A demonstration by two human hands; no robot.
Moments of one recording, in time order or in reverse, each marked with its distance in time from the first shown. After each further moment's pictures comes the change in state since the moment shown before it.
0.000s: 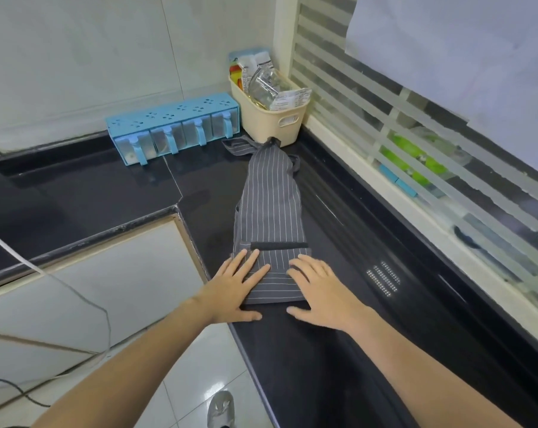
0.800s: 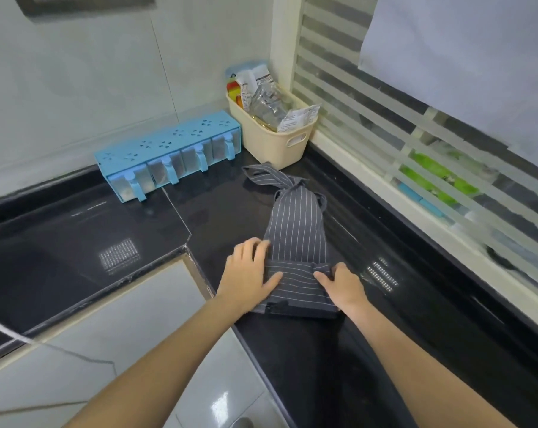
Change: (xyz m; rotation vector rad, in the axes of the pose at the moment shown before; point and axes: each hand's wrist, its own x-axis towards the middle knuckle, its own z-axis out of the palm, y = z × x) left_hand 0.051 -0.062 -0.053 -0.309 0.444 -0.179; right_hand 0.096 0.014 -0.007 0.667 -0.033 1.026
